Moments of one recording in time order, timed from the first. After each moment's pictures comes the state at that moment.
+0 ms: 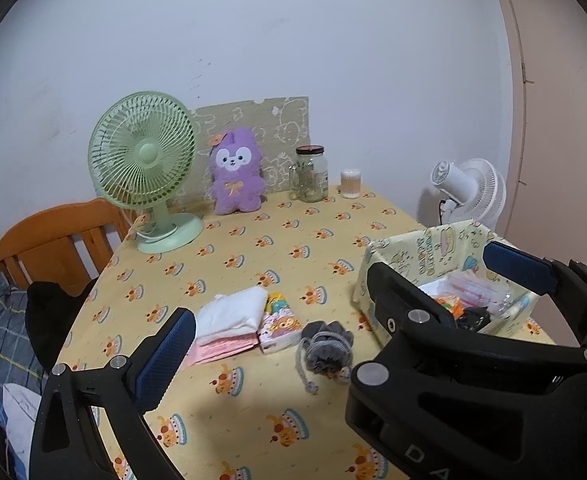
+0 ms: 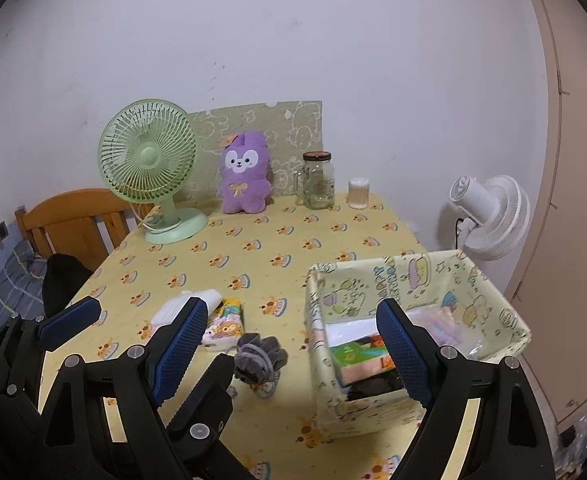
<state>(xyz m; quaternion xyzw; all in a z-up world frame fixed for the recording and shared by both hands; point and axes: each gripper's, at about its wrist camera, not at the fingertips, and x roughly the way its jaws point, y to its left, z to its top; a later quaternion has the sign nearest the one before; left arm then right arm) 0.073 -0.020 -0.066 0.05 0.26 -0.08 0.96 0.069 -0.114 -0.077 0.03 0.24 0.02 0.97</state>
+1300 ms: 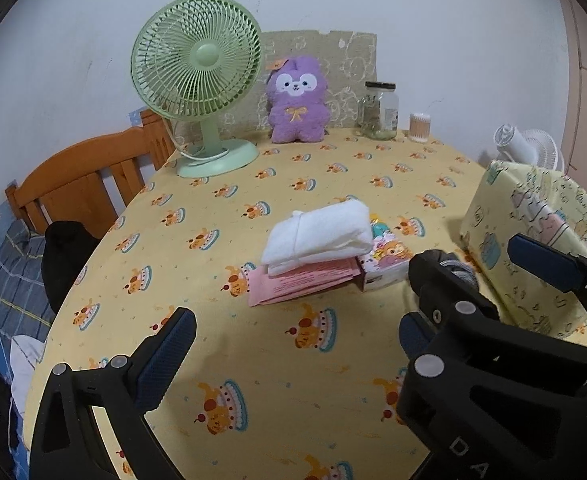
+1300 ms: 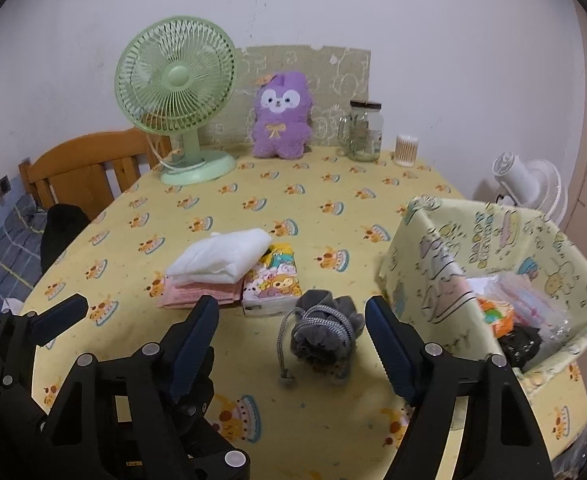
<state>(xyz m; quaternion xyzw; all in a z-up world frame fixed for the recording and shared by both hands) 0.109 0.046 -0.143 0.04 0.34 -0.01 0.94 0.117 -0.046 -0.146 -0.01 0.30 0.05 0.95</state>
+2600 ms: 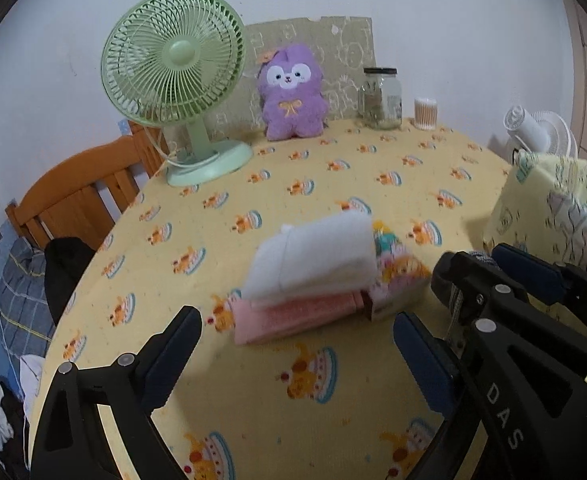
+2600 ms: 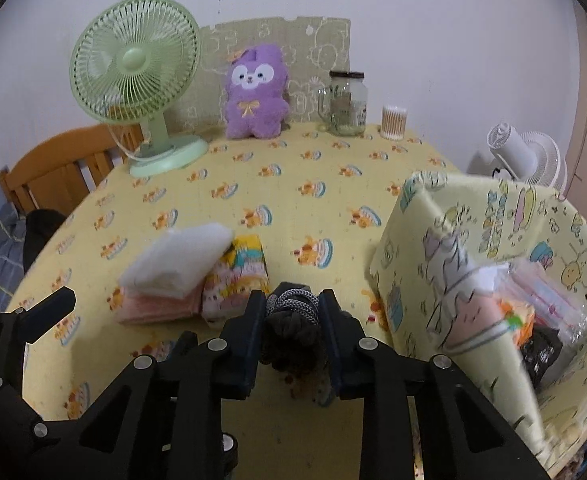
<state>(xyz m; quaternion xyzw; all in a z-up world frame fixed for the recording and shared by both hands) 0.155 0.031 -0.150 0.07 0.34 0.00 0.94 0.159 -0.061 -0.161 0.02 0.33 0.02 0.94</state>
